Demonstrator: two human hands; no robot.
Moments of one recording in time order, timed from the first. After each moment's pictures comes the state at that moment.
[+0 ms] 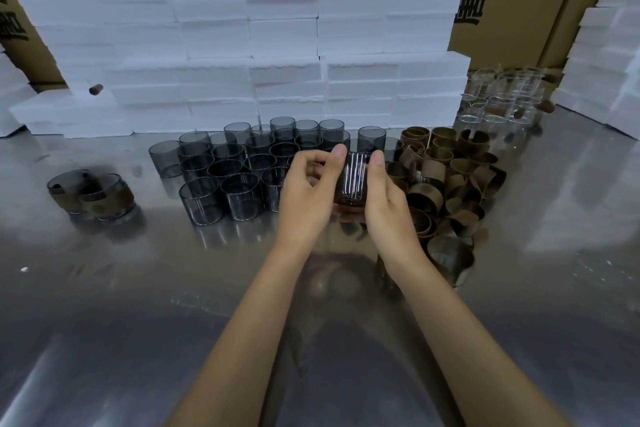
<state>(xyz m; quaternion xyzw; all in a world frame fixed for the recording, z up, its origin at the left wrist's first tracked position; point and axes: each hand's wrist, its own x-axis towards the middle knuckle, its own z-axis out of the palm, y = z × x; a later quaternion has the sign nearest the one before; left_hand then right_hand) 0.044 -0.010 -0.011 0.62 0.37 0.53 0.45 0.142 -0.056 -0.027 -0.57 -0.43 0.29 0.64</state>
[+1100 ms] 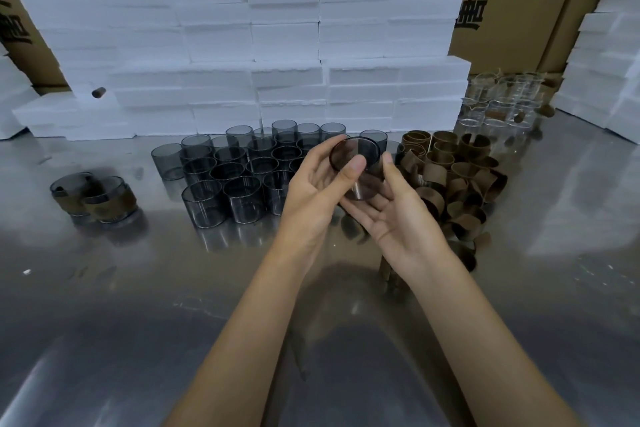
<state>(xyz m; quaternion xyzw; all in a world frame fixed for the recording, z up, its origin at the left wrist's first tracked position) 0.042 -0.011 -0.012 0.57 0.23 0.51 0.61 0.156 -0.062 -0.014 -0.35 -0.22 0.55 0.73</state>
